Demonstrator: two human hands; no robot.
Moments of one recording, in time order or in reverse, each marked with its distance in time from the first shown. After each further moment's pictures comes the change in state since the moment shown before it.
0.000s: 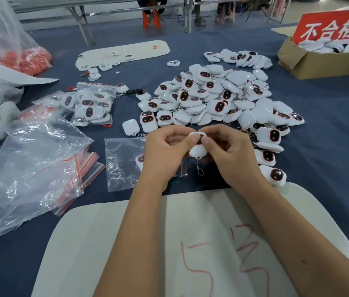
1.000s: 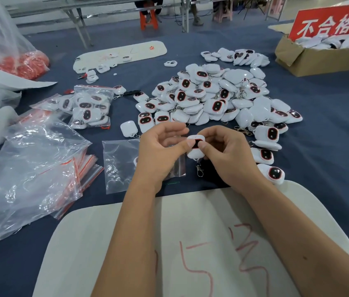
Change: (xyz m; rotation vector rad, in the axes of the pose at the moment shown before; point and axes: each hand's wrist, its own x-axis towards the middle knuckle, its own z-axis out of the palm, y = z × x) left_hand 0.002 -0.001 -0.009 -0.059 0.012 0.021; right_hand 0.003 0.004 -0.001 -0.081 -0.017 0.042
